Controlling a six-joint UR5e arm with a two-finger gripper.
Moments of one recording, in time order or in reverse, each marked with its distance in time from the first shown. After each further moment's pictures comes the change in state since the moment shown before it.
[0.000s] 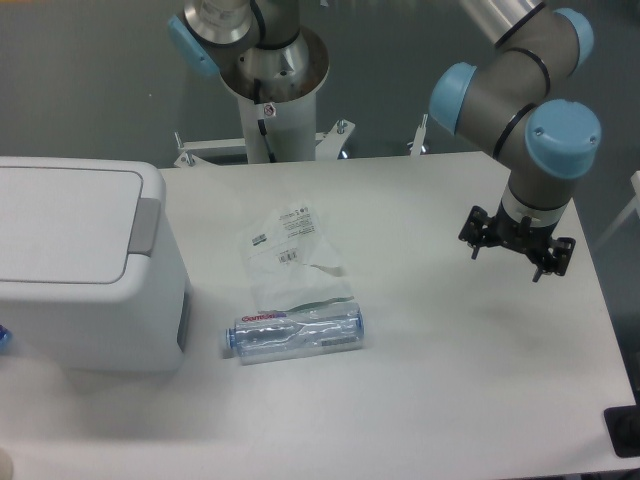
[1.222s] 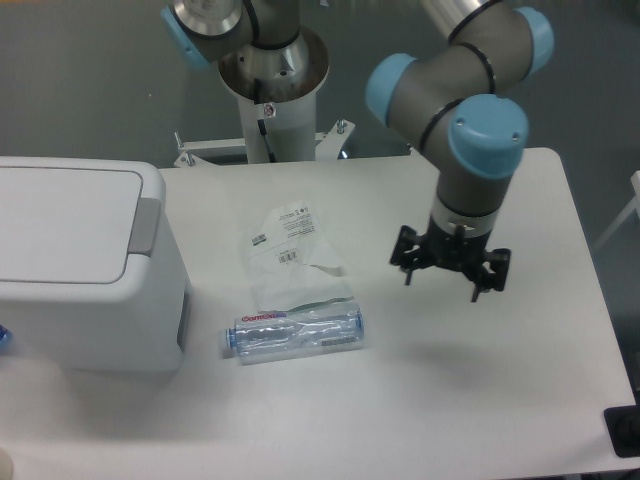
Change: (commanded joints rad) arm -0.222 0.091 0.034 -0.014 -0.176 -0.571
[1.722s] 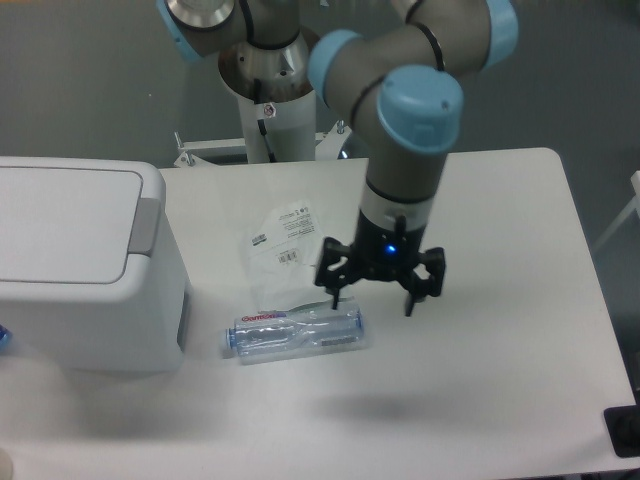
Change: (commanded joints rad) arm -0.109 0.124 0.019 -0.011 -0.146 -0.244
